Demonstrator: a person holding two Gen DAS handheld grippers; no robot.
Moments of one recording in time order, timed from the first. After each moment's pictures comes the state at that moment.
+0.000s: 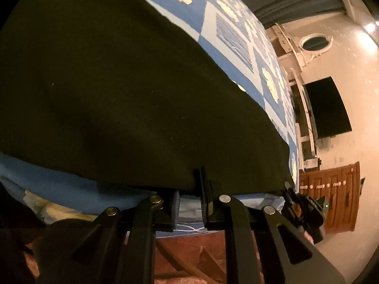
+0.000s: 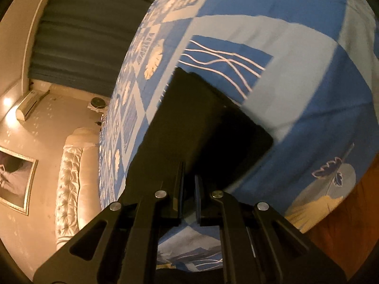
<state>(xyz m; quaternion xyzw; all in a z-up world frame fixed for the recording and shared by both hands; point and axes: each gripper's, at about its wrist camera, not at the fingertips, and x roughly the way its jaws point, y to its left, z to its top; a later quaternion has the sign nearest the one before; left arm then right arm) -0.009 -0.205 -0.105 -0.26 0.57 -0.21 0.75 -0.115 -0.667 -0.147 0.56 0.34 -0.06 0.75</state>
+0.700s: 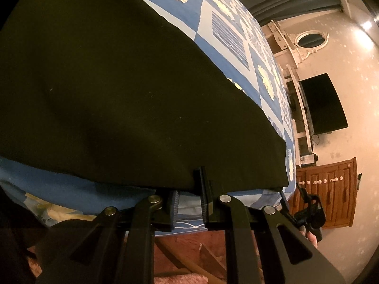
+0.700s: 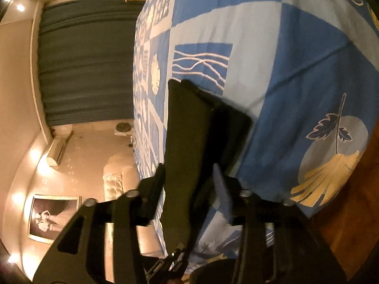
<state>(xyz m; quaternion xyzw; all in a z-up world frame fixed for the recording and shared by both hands) -0.006 -0.204 -0.107 -0.27 0.58 -0.23 0.74 -0.153 -0.682 -0.160 0.70 0.27 -0.04 0.66</state>
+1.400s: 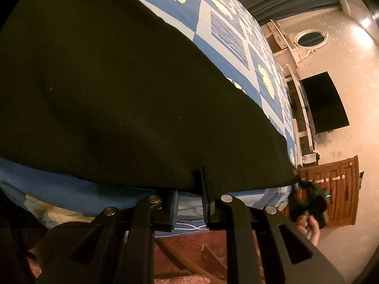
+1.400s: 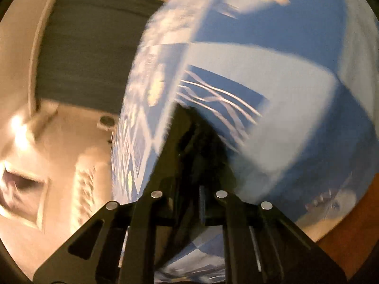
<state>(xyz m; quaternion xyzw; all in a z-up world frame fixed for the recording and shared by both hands) -0.010 -0.208 -0.103 -0.26 0.57 -0.23 0.75 -0.110 -0.694 -0.118 0.54 0.28 -0.05 0.79</state>
